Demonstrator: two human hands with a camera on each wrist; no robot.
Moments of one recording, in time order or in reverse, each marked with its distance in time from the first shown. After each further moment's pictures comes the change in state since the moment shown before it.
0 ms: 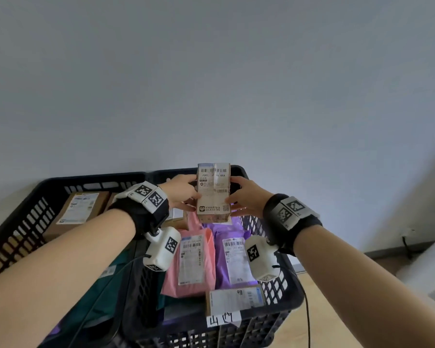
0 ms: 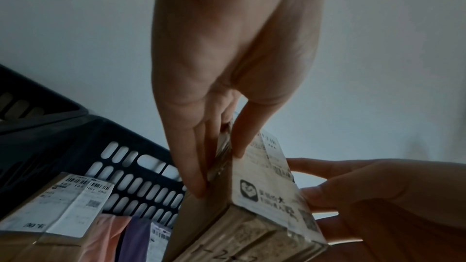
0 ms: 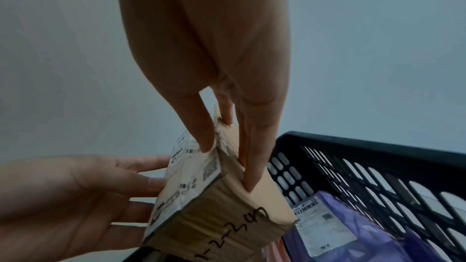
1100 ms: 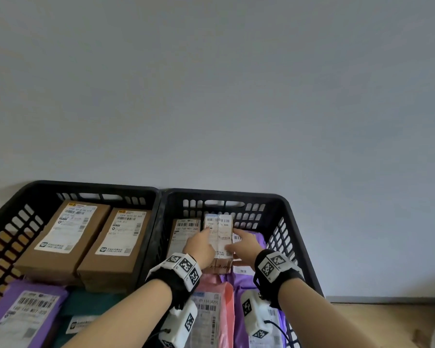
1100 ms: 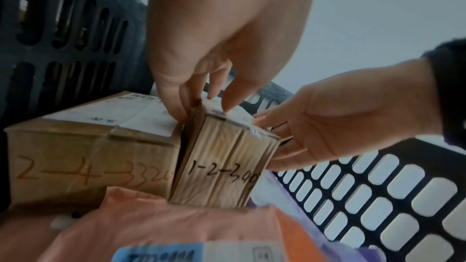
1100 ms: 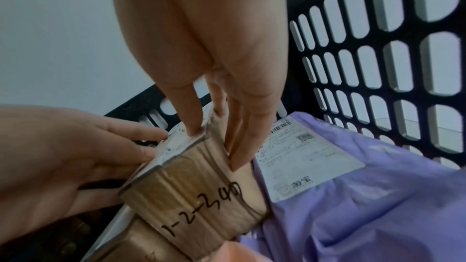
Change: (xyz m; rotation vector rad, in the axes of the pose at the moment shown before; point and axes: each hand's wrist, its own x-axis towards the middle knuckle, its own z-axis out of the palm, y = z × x) left_hand 0.165 -0.118 0.004 0.321 0.288 -0.138; right_hand 0.217 0.074 0.047 -0.150 -0.081 0.237
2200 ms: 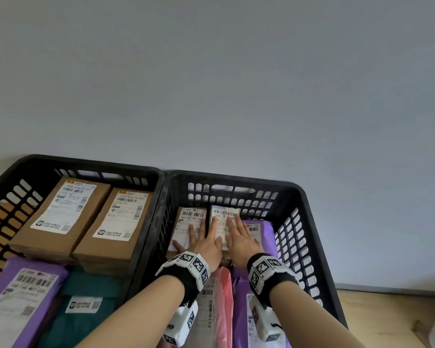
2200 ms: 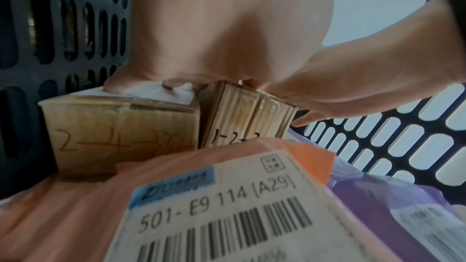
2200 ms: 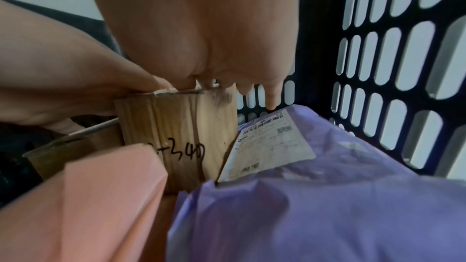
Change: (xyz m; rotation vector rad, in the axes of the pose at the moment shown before) left_hand 0.009 -0.024 0.039 0.261 -0.179 -0.142; right_hand 0.036 0.040 0.023 -0.750 -0.013 -0.204
